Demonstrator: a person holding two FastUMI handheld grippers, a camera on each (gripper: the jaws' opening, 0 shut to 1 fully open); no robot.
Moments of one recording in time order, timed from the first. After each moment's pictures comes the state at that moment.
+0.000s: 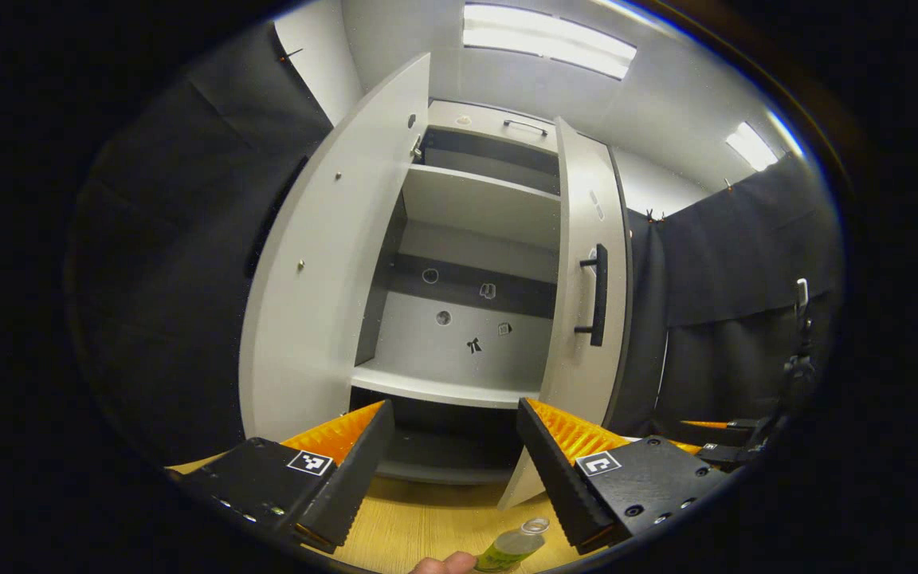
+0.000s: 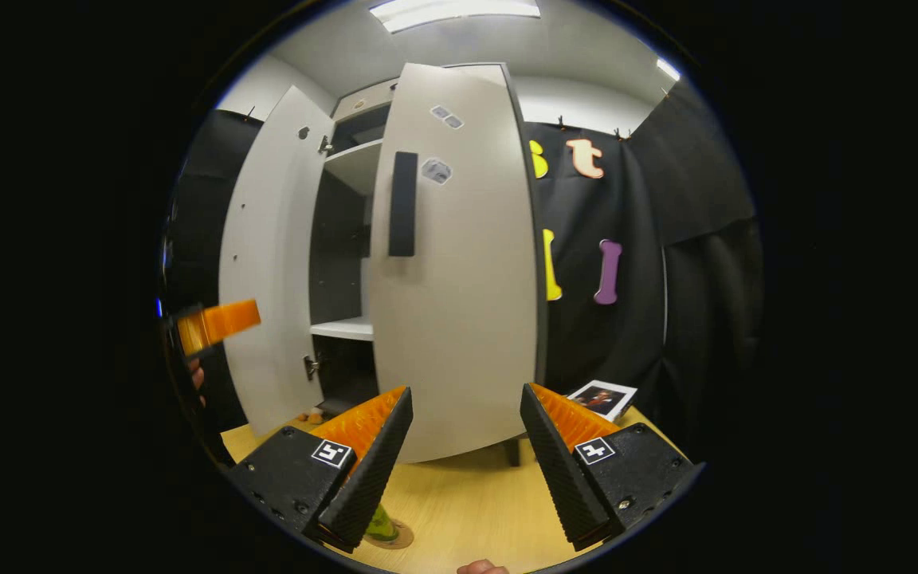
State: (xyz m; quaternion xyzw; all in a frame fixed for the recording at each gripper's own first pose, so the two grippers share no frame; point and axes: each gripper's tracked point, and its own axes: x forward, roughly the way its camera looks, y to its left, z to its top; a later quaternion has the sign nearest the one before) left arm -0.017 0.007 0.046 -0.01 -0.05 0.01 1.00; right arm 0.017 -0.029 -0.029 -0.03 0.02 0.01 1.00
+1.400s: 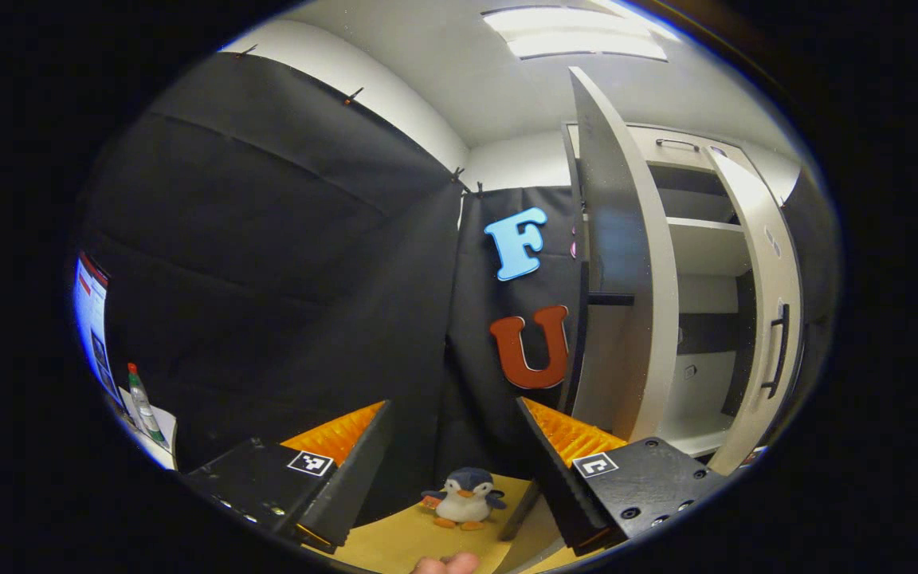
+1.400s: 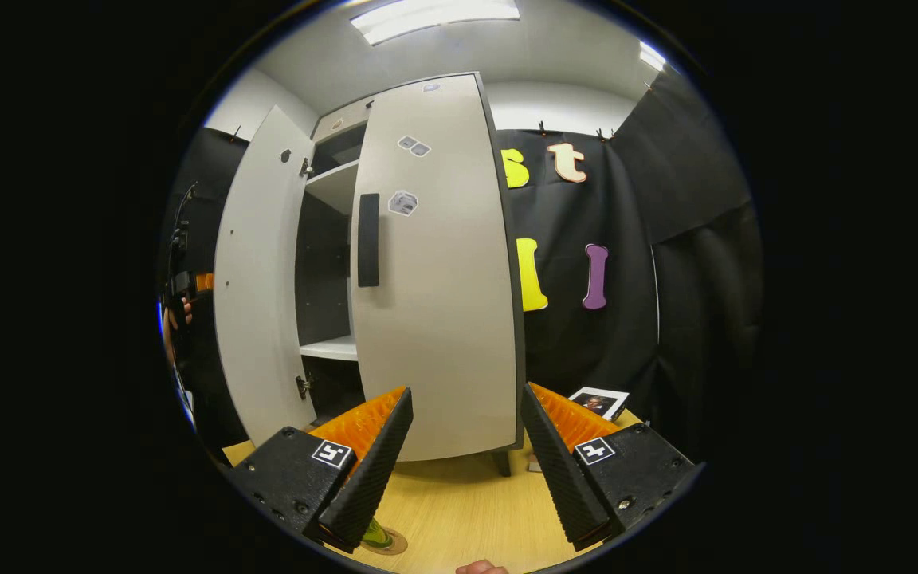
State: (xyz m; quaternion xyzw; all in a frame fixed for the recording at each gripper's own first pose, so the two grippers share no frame) left arm -0.007 0.206 0.142 0.05 -0.08 0.25 0.96; right arm 0.004 -0.068 0.000 0.00 -0.01 -0.02 1.00
